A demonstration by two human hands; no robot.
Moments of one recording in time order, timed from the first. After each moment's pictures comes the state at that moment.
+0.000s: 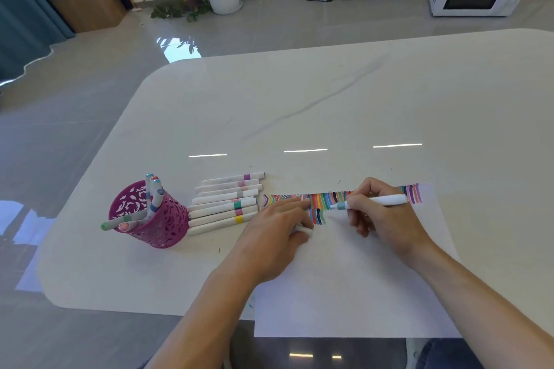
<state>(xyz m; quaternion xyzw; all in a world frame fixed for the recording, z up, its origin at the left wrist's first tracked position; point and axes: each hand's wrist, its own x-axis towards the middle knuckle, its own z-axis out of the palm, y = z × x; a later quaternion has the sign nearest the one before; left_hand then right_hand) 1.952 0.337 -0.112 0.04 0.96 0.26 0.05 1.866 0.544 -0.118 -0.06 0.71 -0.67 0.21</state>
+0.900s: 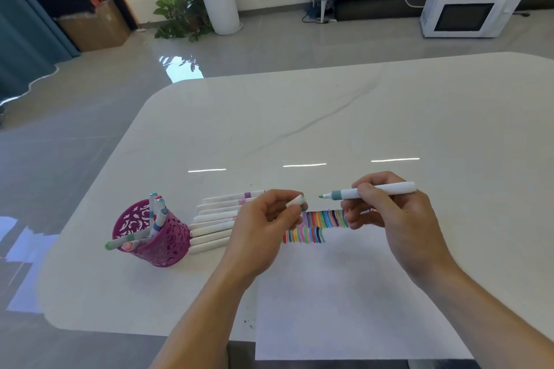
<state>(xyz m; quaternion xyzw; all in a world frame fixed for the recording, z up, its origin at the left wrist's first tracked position) 1.942 0.340 -0.074 -0.16 0.72 0.67 -0.03 1.883 0.539 -0.056 -0.07 0.66 -0.74 0.11</state>
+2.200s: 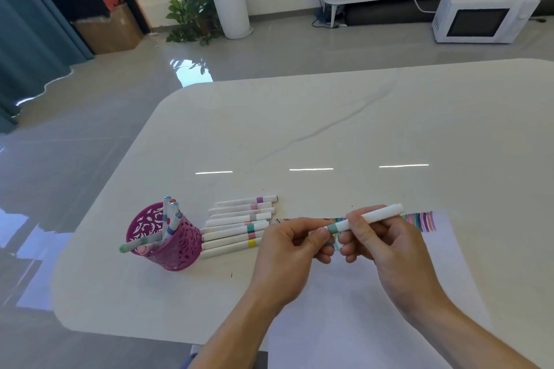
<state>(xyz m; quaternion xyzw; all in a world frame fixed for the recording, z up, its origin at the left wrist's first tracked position) 1.956 0.360 -0.083 -0.15 0.70 0.69 -0.02 1.910 0.516 -0.078 -0.05 0.66 -0.74 0.13</state>
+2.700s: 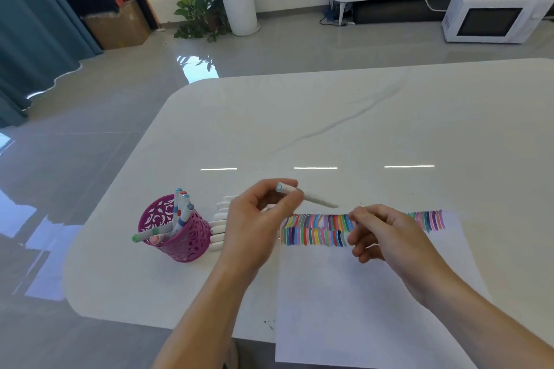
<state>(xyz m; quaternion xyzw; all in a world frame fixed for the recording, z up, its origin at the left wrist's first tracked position) 1.952 0.315 -0.056 -0.19 0.68 0.70 -0.14 1.890 0.514 -0.080 0.02 0.72 -0.64 0.26</state>
